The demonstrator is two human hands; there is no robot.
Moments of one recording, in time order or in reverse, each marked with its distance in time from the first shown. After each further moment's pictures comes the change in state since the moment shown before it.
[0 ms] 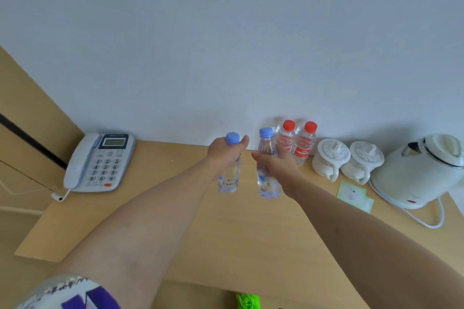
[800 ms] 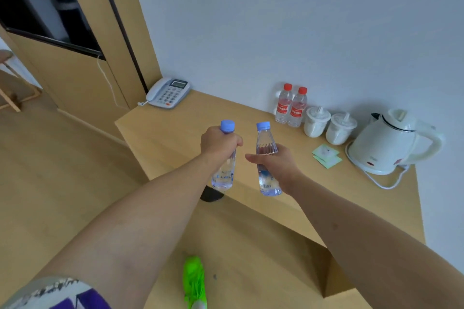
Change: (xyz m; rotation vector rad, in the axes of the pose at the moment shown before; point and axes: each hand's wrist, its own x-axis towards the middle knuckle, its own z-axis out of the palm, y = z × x) left_hand -0.346 -0.052 0.086 -0.146 0.509 -0.013; right_hand -0.250 0.078 -0.114 -0.064 -0.334 -0.088
